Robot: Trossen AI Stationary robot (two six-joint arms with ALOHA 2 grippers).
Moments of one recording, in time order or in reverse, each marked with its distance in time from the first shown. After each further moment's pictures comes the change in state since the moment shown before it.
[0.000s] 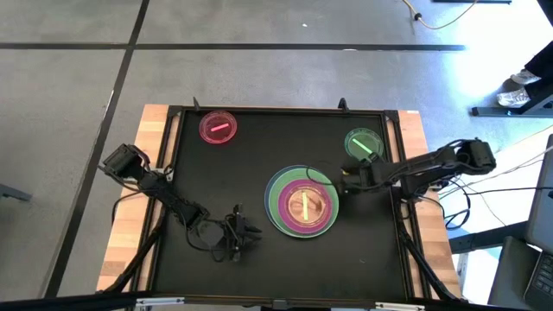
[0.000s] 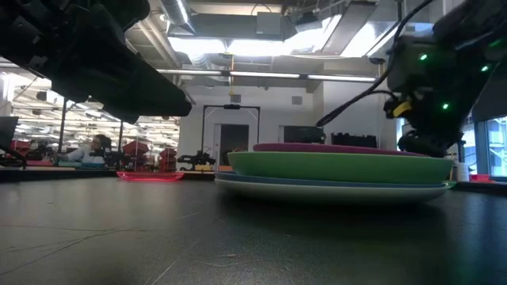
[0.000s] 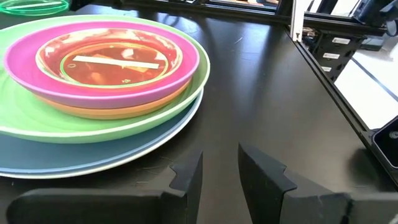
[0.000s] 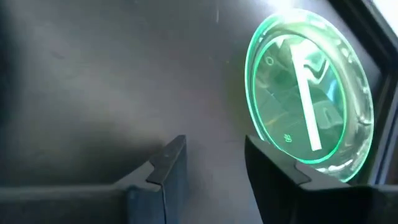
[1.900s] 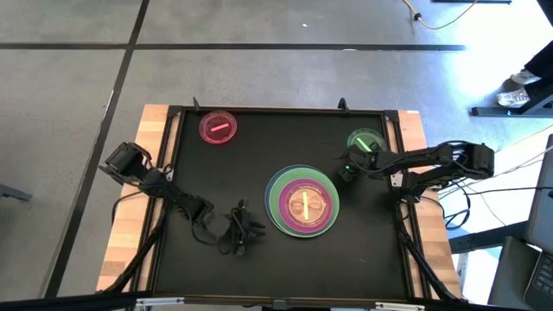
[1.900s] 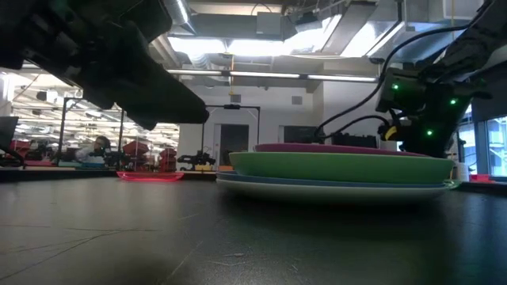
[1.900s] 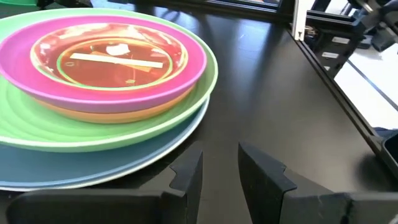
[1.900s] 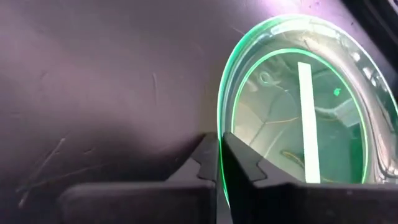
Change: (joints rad) left arm 0.090 0.000 0.000 0.007 0.125 0.019; right arm -0.357 0.001 -0.161 0.395 -0.067 -0.399
